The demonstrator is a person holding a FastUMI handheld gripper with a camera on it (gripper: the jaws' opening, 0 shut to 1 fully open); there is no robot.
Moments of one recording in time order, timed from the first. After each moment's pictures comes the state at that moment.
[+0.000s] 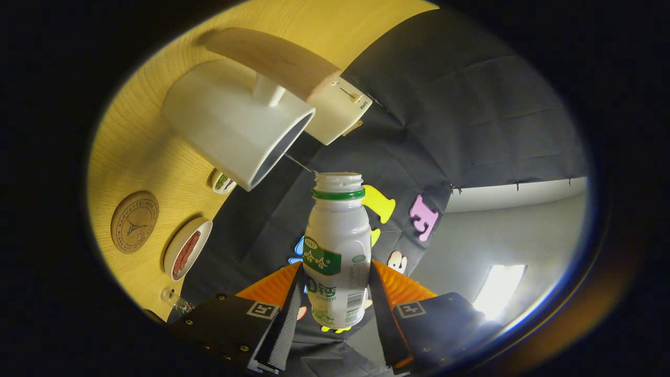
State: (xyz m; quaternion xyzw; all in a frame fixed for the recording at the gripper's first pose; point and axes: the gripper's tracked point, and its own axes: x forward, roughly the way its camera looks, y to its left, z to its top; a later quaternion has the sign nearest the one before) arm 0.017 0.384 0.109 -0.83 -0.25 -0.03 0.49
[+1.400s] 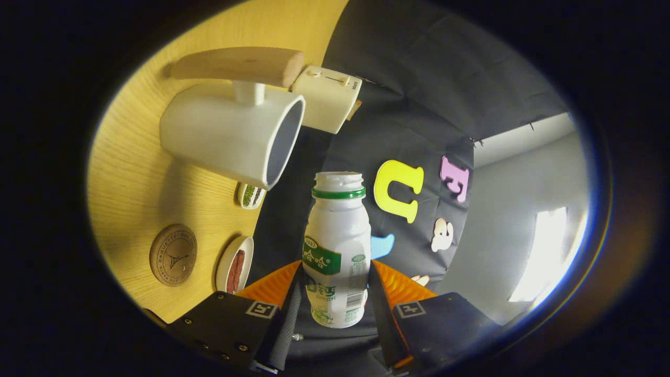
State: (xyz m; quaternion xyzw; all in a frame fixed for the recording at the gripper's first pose) arm 0.031 0.350 0.085 -0.76 -0.15 0.04 0.64
